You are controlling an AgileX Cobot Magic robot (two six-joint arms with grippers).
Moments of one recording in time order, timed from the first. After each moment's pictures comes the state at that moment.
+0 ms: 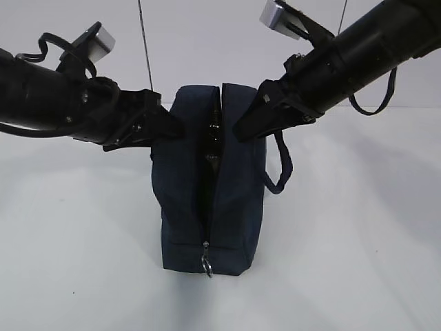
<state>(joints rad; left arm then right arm) -0.42 1.63 -0.98 -1.32 0.52 0.88 0.30 1.80 -1.41 0.85 1.01 -0.86</state>
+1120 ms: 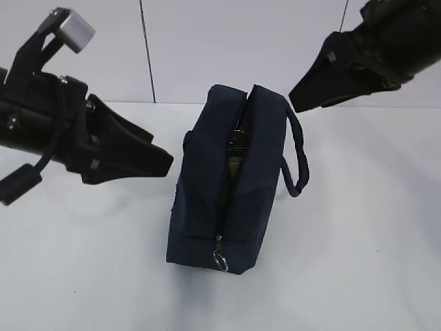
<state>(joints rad) -0.38 1.43 -0.90 -1.19 0.78 1.33 0.30 1.47 -1.33 0.59 1.02 -0.54</state>
